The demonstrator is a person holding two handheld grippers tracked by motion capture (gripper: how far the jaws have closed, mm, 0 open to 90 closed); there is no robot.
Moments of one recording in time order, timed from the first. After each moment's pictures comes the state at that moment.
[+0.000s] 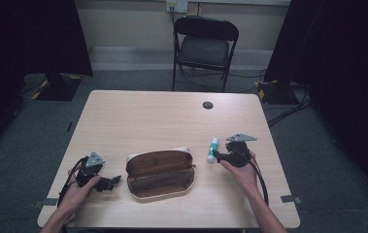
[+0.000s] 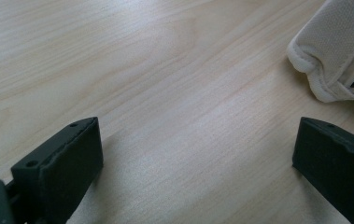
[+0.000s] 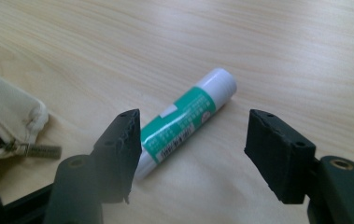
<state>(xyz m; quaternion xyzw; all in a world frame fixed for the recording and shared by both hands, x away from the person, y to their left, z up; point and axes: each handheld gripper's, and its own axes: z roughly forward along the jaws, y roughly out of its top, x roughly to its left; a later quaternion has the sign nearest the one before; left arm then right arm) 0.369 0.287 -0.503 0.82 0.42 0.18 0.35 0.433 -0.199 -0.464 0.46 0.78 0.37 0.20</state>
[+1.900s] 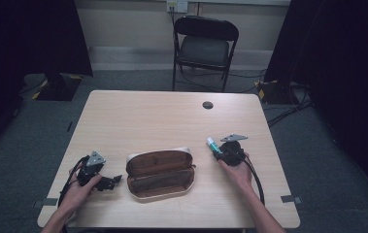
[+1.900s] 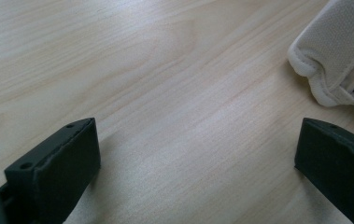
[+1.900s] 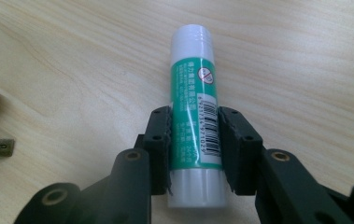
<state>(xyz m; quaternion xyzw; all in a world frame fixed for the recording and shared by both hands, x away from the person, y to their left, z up) 0.372 0.286 -0.503 0.82 0.42 0.18 0.34 0.449 -0.193 -0.490 0.47 0.80 0.33 0.19</state>
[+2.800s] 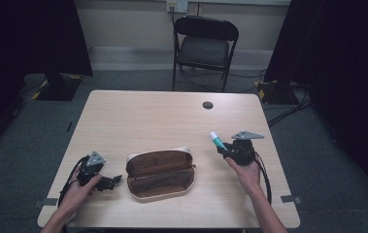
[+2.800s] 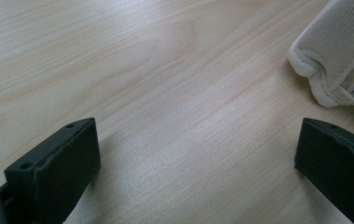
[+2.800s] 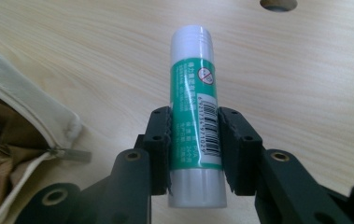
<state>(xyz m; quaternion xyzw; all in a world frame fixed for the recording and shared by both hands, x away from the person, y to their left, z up) 0.372 0.285 -0.503 0.82 0.42 0.18 0.35 0.424 -0.210 -0.442 0.45 0.77 0.41 0.18</state>
